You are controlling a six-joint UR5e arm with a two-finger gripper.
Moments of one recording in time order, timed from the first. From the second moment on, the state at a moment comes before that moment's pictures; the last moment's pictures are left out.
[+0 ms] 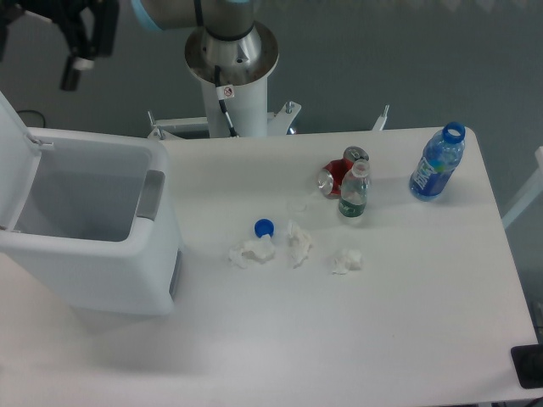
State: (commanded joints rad) arm 2.12 -1.43 -1.55 -0.95 1.04 0.31
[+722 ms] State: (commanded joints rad) arm 2.01 -1.46 -1.54 -0.95 1.01 0.31
